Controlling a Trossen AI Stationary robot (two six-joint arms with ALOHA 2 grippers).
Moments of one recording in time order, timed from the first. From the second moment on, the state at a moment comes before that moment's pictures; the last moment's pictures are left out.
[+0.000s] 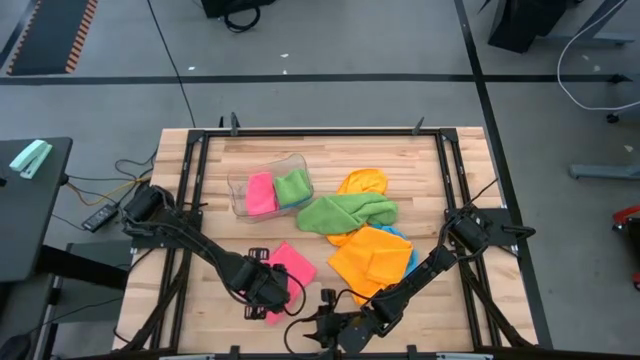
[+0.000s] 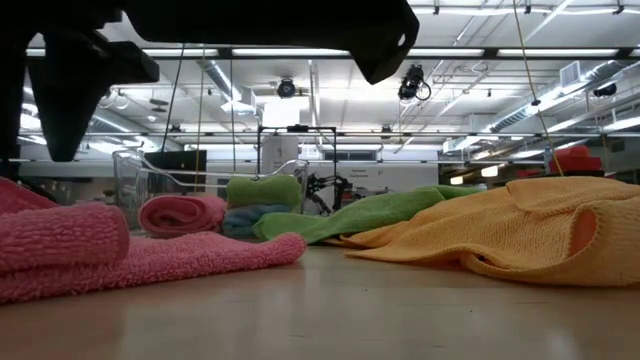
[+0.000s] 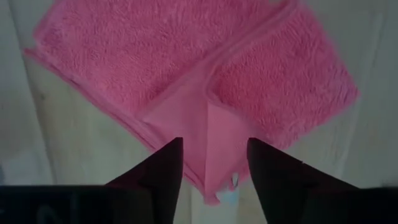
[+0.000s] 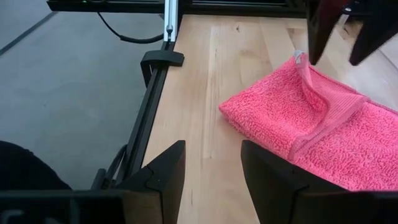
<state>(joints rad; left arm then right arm) -0.60 1.80 1.33 -1.01 -0.07 -0.59 0.67 2.21 1.47 0.17 0.52 0.33</state>
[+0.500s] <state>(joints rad) -0.69 1.84 1.33 -0.95 -0.11 -0.46 0.67 2.21 1.47 0.17 0.52 0.33</state>
